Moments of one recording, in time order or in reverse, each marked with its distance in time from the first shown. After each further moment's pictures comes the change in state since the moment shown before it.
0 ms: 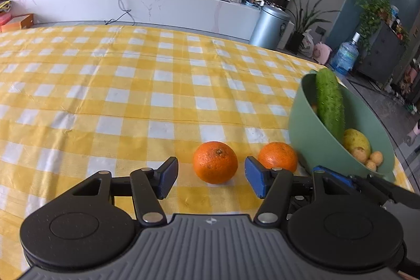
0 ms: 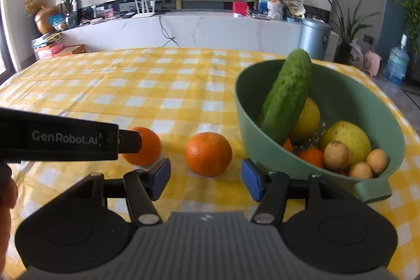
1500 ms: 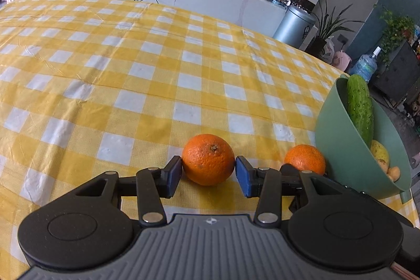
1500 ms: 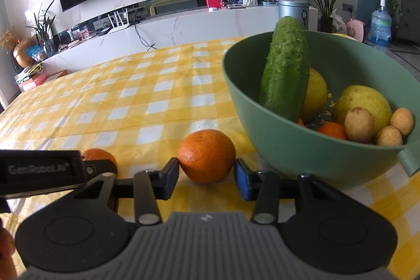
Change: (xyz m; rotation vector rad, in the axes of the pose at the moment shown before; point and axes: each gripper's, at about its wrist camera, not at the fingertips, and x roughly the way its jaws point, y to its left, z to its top) left arm 0.012 0.022 -0.006 -0.119 0.043 0.050; right arm 0.027 0.000 -0.008 0.175 0.007 0.000
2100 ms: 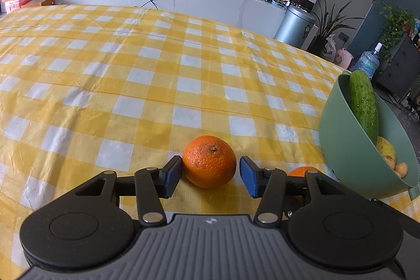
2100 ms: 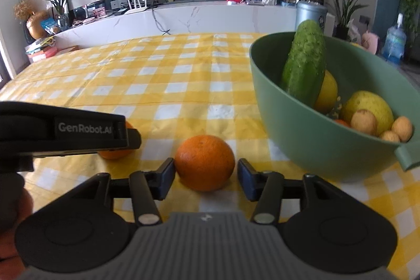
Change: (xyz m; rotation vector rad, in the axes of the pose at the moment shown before) left arm 0.004 -0.006 -0.001 0.042 -0.028 0.025; right arm -0.010 0.017 -0.011 -0.126 0.013 -0.007
